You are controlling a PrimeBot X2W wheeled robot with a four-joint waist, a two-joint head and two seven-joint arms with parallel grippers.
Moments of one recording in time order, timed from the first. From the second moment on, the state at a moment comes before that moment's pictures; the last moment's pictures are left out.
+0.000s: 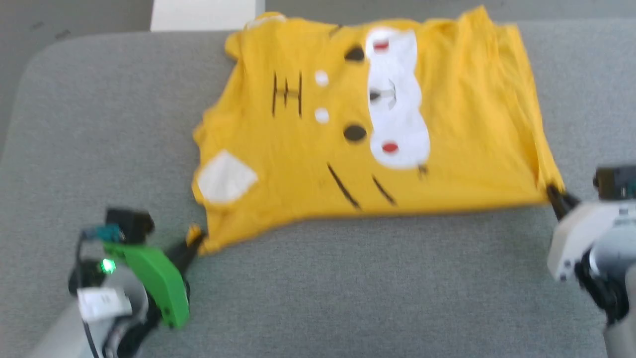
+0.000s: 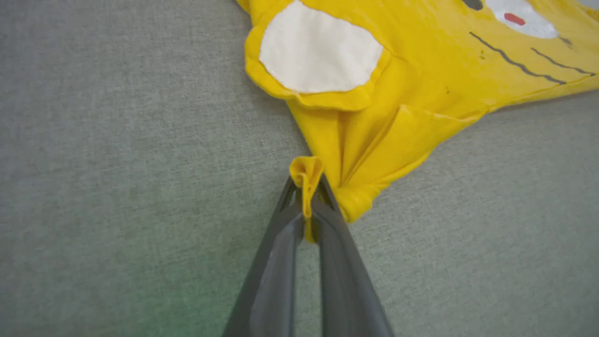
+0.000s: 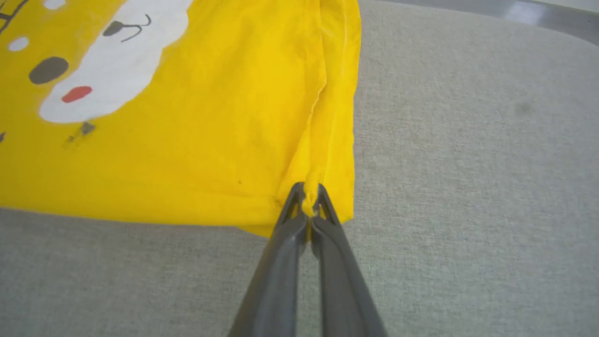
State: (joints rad) left arm -0.29 0.58 -0.50 0.18 -0.84 -0.09 0.19; right arm -0.27 -0.27 -0.07 0.19 0.22 0.13 0.38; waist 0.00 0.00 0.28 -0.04
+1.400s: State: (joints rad) left arm -0.44 0.52 -0.57 0.17 -0.45 0.04 -0.17; right arm -0.15 -0.20 -0.17 0.10 0.14 0.13 0.18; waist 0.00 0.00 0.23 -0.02
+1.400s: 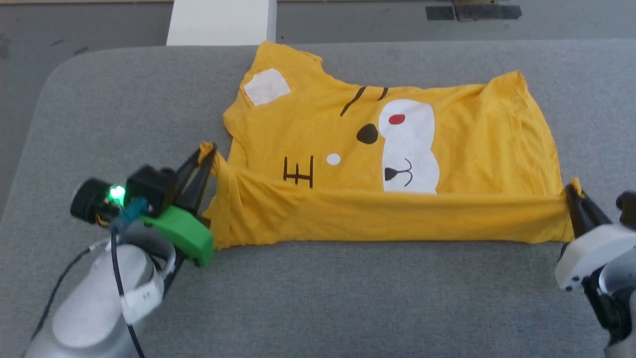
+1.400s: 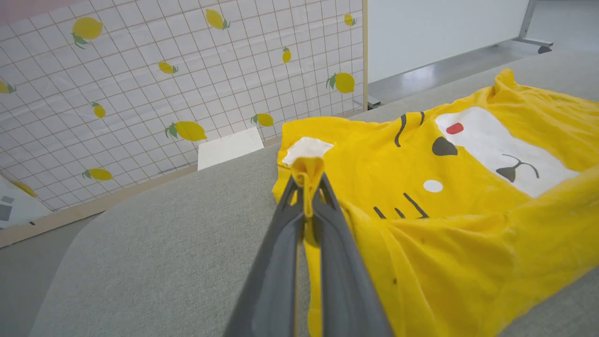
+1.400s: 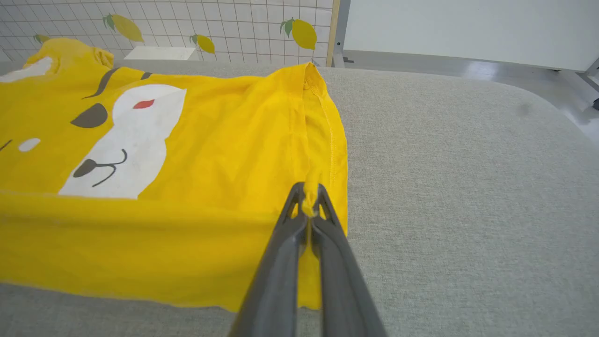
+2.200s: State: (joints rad) left arm -0.67 0.48 -0.52 0.48 -0.84 -0.11 0.27; right arm -0.48 -0.20 -0.19 0.27 0.18 0.13 0.66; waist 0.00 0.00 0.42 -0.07
